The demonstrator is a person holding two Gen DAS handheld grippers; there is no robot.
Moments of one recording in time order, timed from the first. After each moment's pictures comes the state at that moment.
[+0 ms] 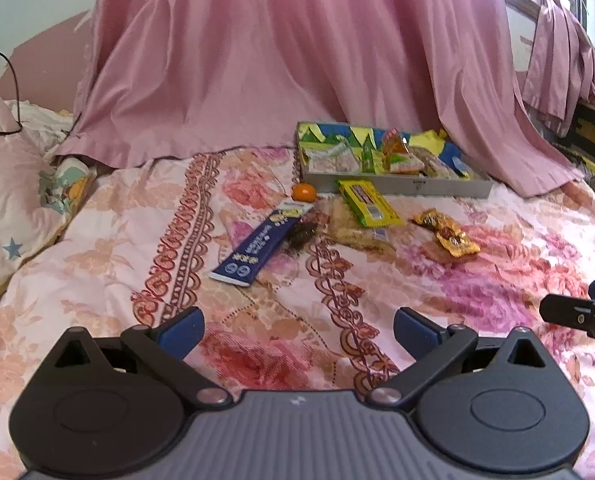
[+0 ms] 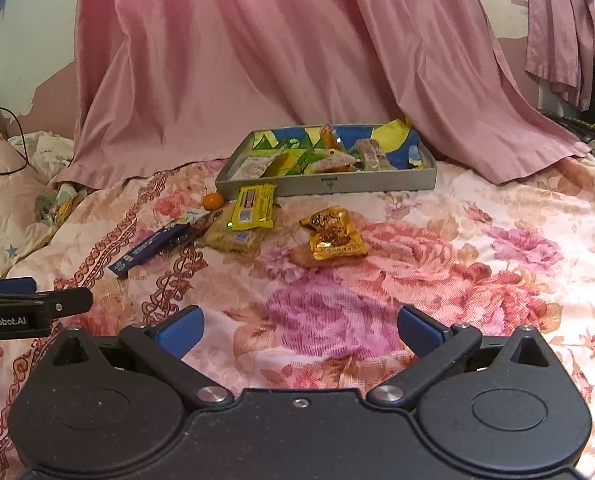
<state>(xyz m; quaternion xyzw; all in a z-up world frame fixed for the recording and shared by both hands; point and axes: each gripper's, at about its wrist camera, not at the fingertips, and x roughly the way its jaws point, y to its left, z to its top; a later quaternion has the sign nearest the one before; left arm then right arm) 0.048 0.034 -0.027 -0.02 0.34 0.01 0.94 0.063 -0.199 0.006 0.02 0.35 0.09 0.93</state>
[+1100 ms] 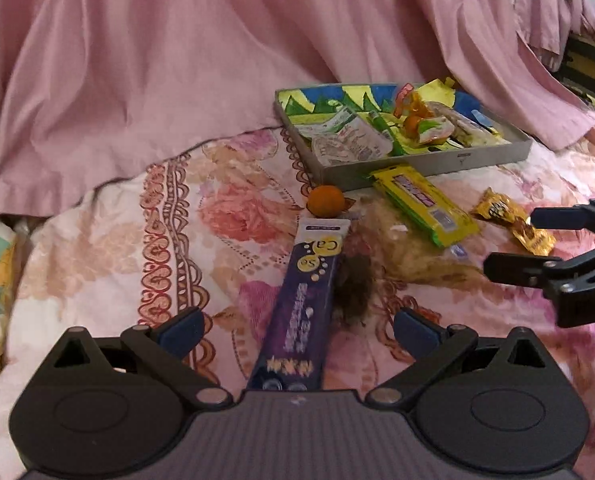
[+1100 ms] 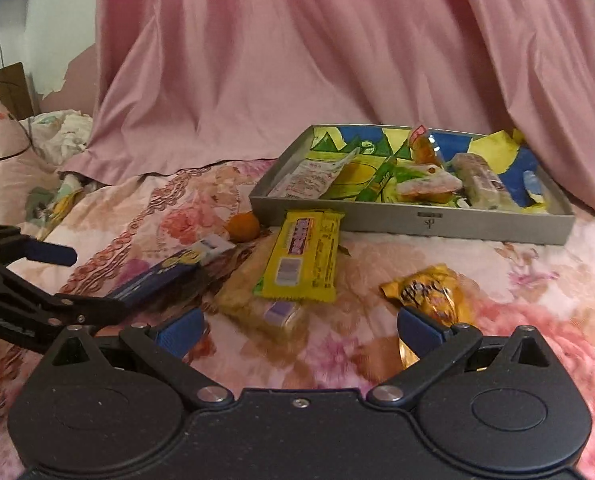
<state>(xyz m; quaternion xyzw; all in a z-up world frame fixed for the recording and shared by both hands) 0.206 0.082 -0.064 0.05 0.40 -0.07 0.91 0.229 -0.132 -0.055 0.00 0.34 0.19 0.92</state>
